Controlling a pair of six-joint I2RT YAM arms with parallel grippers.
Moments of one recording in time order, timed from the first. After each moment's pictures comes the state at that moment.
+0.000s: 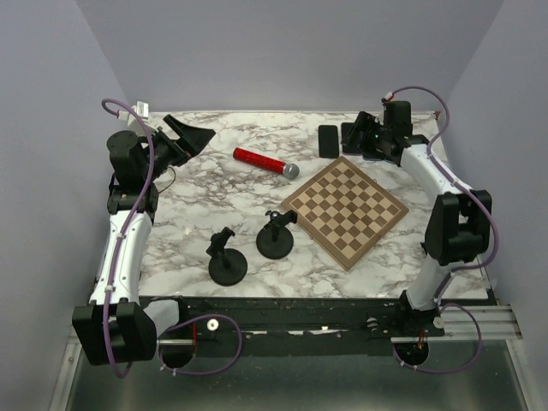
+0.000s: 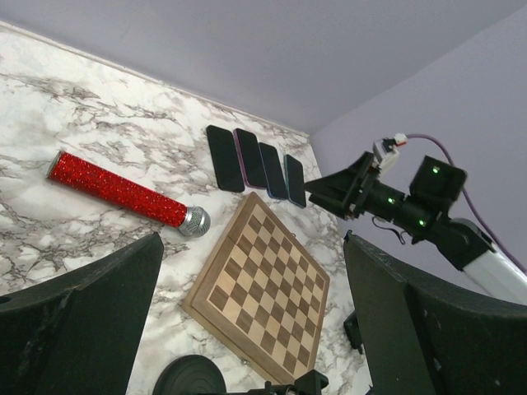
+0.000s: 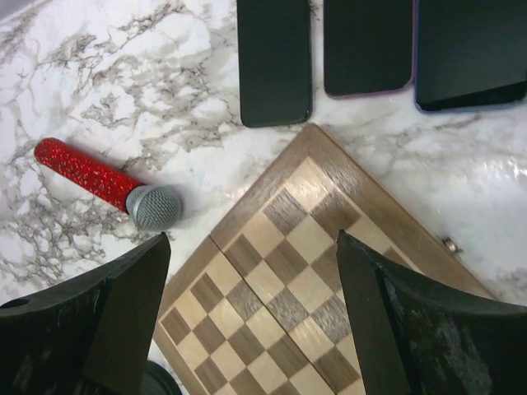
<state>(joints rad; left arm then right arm) 0.08 1.13 1.02 0.06 0.60 -0.80 0.12 1.80 1.45 -0.31 -0.18 0.44</state>
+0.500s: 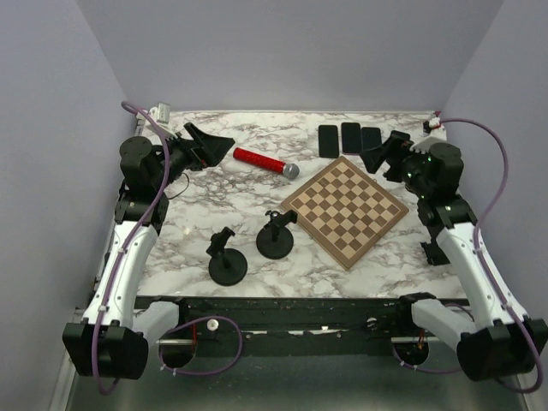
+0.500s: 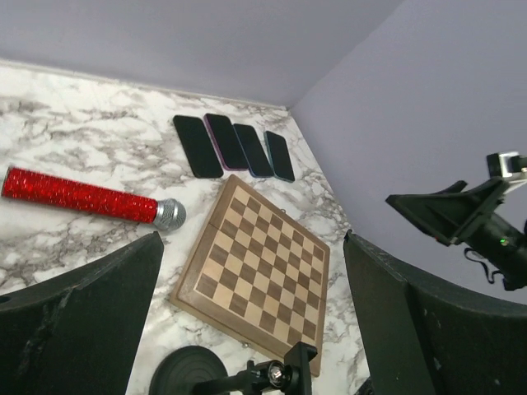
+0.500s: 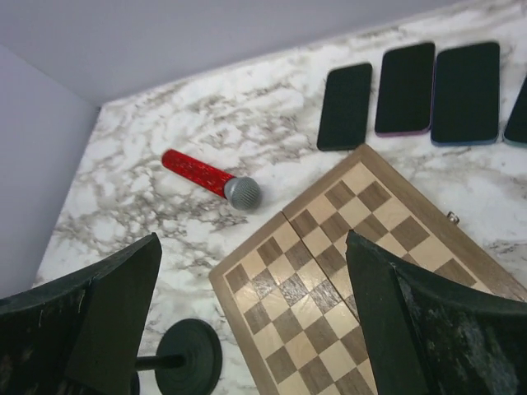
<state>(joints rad) -0.06 1.07 1.02 0.03 0.56 -0.70 0.12 1.11 0.98 -0.17 -0.19 0.44</state>
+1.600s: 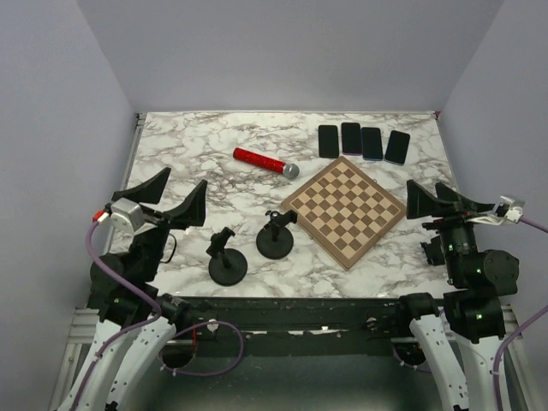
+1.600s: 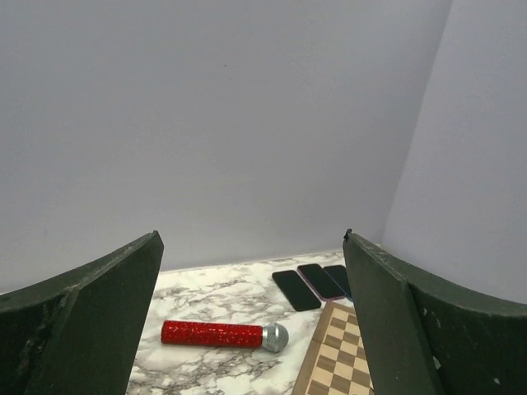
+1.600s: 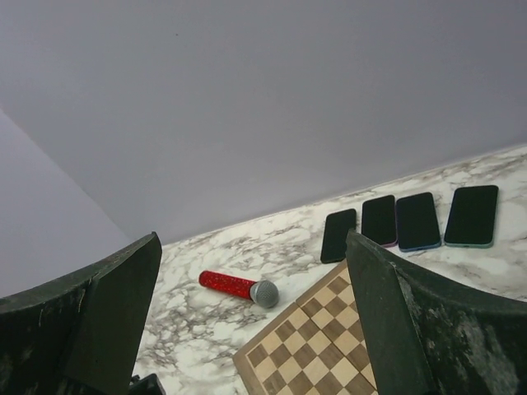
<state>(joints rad) -0.40 0.29 0.62 0.19 -0.03 -0.17 0.12 0.26 0.71 -0.14 0.04 0.47</state>
